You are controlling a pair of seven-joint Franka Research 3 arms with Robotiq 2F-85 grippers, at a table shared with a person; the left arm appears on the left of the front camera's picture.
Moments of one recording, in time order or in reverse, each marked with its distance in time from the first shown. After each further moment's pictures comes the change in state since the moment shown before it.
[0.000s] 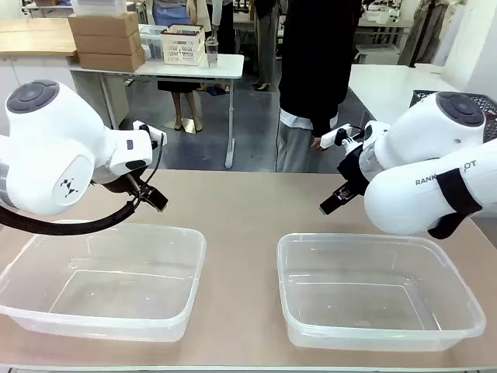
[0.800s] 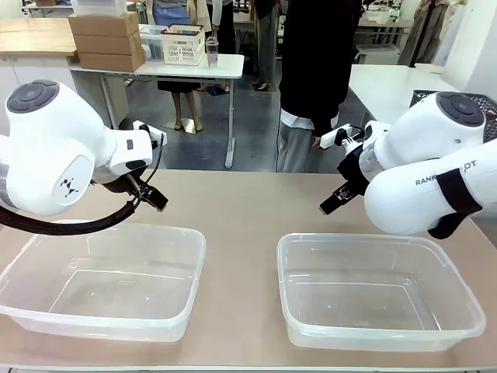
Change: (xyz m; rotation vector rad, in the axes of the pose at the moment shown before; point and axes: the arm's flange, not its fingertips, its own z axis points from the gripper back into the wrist) left arm 0.000 0.000 0.000 0.000 0.000 0.000; right arm 0.000 0.000 0.000 0.000 0.000 0.001
